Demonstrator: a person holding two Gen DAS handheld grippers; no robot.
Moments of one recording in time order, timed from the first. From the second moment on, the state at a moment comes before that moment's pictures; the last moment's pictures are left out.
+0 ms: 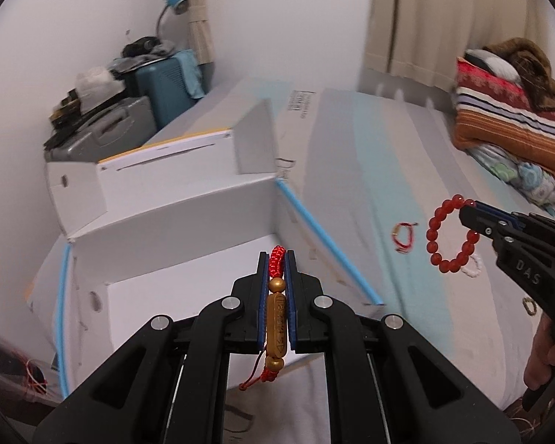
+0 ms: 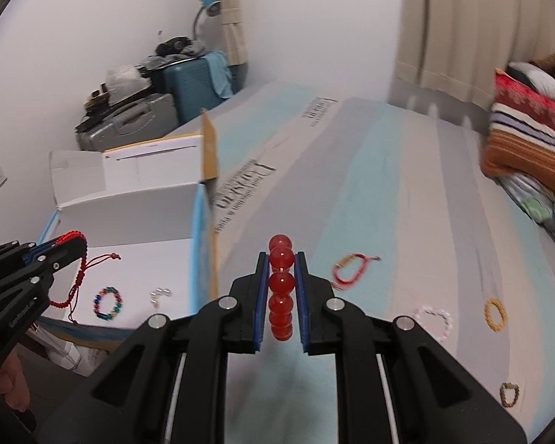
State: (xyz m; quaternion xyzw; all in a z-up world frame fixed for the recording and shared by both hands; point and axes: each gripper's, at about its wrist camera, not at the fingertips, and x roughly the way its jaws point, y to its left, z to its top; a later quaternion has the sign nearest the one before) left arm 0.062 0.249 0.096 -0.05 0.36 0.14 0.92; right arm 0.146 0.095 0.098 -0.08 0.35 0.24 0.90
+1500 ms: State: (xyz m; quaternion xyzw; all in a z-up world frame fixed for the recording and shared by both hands) left arm 0.011 0.387 0.015 -0.15 0.44 0.25 0.85; right arm 0.122 0.242 0.027 -0.16 0.42 0.31 0.84
